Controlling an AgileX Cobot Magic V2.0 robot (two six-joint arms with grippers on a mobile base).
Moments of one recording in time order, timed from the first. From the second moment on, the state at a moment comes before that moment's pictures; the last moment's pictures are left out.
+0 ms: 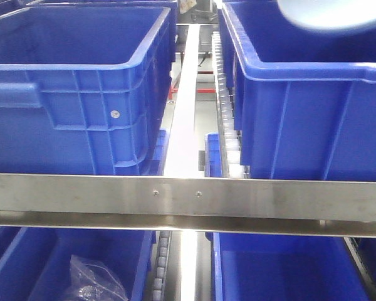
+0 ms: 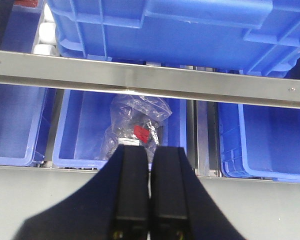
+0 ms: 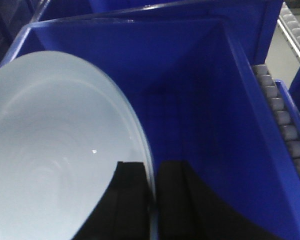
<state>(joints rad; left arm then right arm) -0.32 0.57 -0.47 0.22 0.67 -0.39 -0.06 1.34 -1.12 -0.16 0.15 0.24</state>
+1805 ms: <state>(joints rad) -0.32 0.57 -0.47 0.22 0.67 -0.39 -0.07 0.18 -0.10 -0.15 -0.01 0.25</state>
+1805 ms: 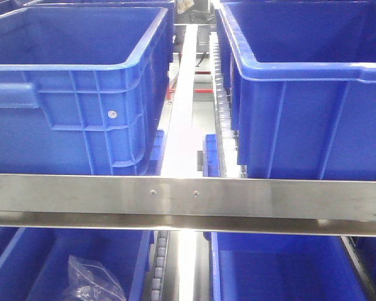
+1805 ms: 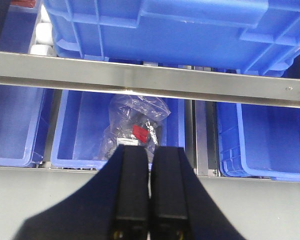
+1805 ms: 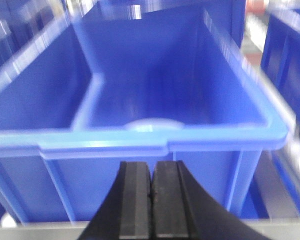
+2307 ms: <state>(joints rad) -0.32 0.57 -0.46 0.22 0.67 -0.39 -0.06 -0.01 0.03 -0.15 0.00 0.26</state>
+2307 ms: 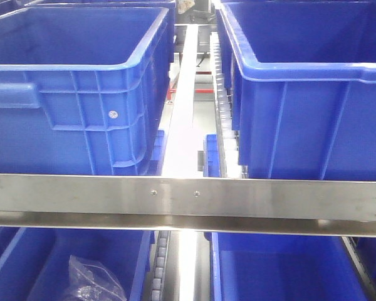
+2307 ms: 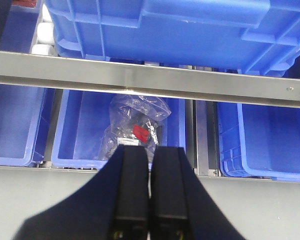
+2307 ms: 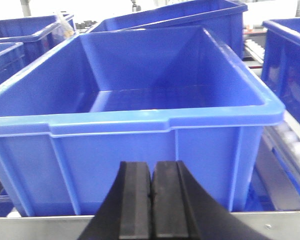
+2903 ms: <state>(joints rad) -0.32 0.57 -0.46 0.22 0.67 -0.39 -0.06 -0.01 0.03 -0.15 -0.01 0.27</state>
